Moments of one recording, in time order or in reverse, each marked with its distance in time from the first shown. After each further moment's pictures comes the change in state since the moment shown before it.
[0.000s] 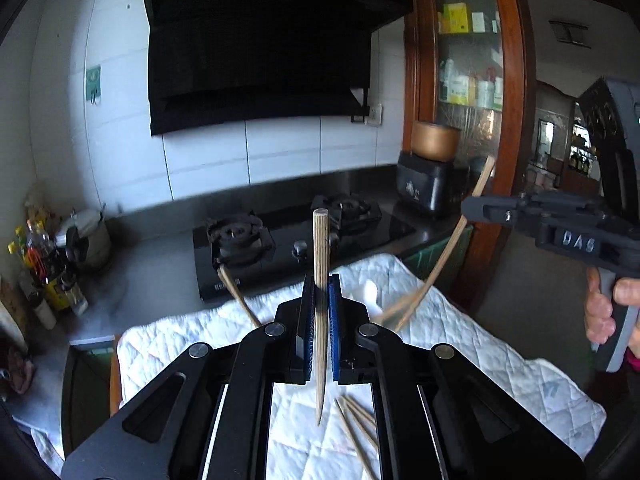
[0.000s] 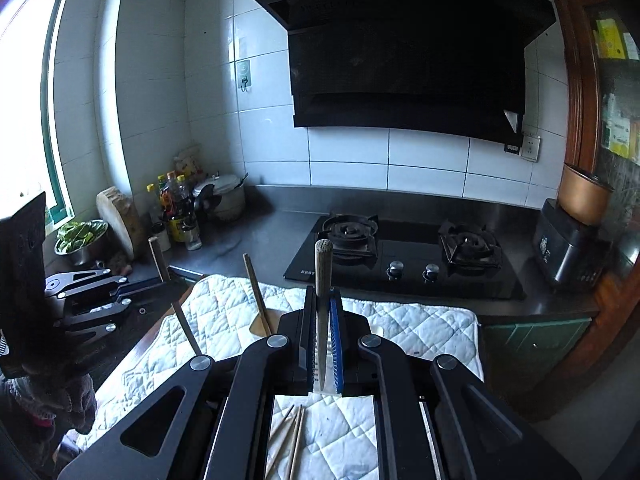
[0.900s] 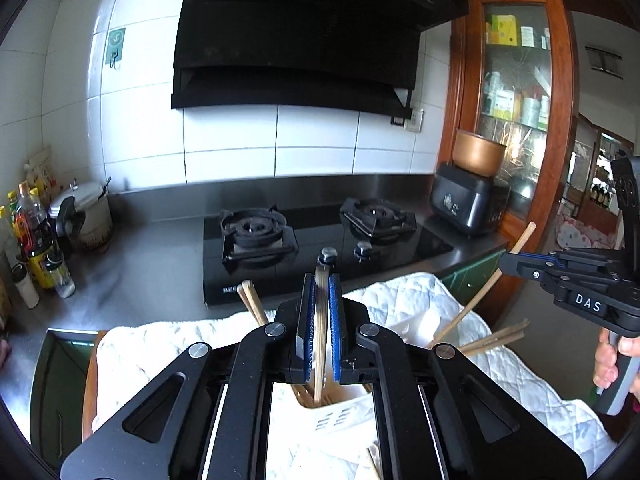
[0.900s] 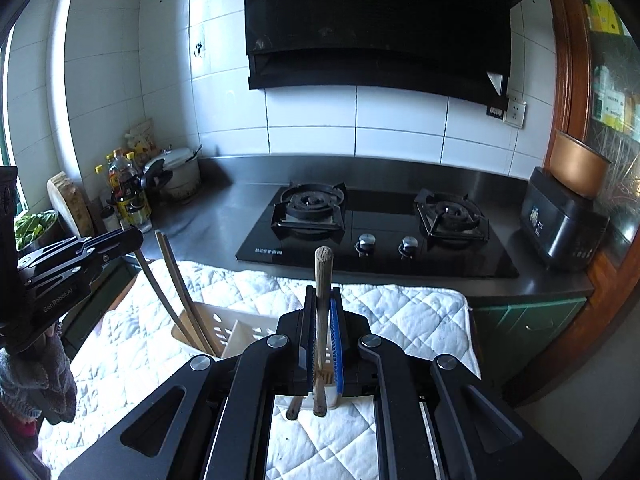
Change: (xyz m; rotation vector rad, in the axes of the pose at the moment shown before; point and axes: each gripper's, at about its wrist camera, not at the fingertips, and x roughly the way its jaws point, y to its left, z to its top) left arm 0.105 0.055 -0.017 -0.120 0.012 0.040; right arm 0.107 -0.040 -0.032 0.028 0.127 -0.098
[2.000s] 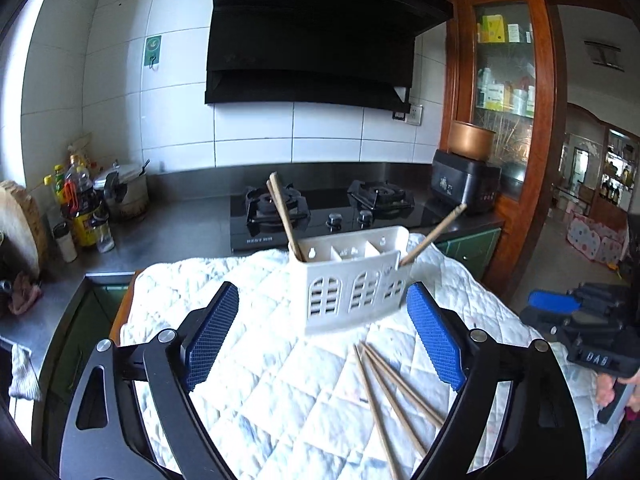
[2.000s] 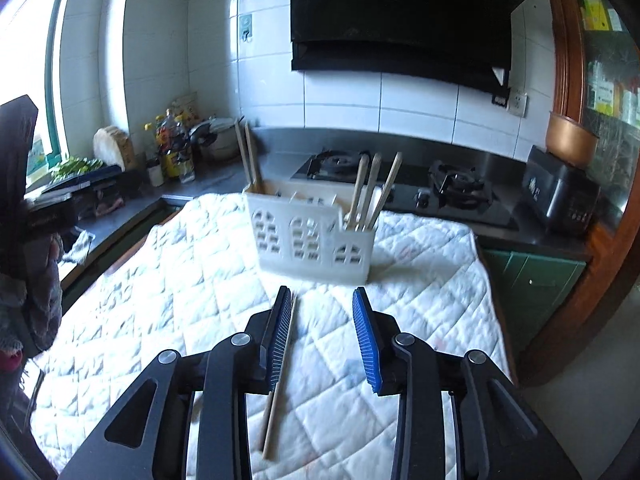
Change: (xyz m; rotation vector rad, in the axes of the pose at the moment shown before) left arm -0.140 -0.026 -0.116 -0.004 -0.026 0.076; right arm -0.109 0.042 -0.183 -0.070 -0.003 0.072
